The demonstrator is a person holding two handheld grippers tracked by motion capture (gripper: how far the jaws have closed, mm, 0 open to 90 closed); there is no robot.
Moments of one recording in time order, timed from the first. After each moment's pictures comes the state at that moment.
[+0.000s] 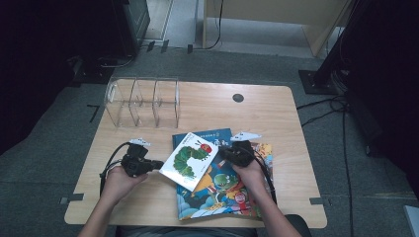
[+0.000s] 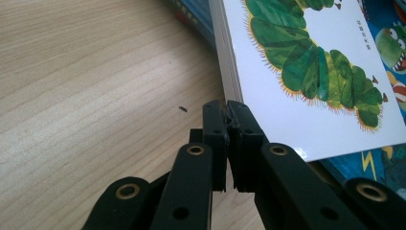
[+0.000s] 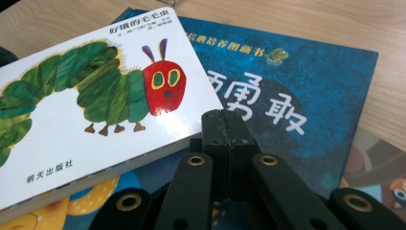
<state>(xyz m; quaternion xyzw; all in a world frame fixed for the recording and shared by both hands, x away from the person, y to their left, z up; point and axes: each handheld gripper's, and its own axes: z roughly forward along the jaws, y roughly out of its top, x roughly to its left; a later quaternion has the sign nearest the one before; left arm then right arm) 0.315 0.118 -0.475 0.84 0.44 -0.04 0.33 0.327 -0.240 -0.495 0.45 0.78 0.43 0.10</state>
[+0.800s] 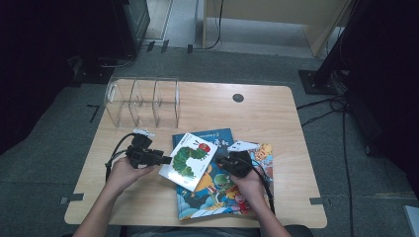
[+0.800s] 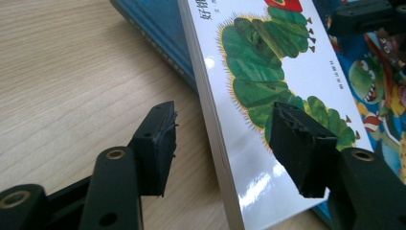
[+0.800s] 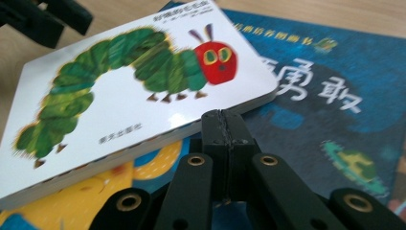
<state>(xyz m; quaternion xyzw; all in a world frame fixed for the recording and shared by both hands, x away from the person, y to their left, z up) 0.341 0.104 -0.465 0.83 0.42 -0.06 0.35 0.293 -0.228 -0.490 0.42 0.79 0.44 0.09</state>
